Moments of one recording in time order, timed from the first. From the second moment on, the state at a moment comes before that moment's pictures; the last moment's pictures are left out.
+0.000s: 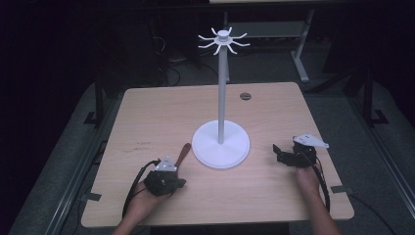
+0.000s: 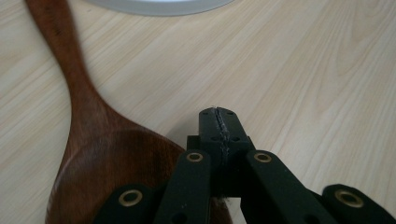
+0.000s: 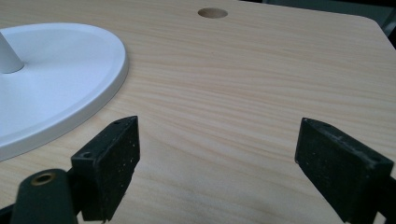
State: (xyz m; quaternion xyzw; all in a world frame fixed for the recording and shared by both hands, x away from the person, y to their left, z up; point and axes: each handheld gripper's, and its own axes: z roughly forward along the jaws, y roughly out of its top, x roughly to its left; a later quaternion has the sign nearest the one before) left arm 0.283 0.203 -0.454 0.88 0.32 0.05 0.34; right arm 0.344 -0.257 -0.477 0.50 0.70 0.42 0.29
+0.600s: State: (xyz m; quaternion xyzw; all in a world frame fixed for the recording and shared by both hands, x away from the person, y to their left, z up) left arm 0.282 0.238 -0.450 0.87 0.36 0.08 0.33; right arm 0.344 -0.257 -0.477 0.49 0.70 0.42 0.29
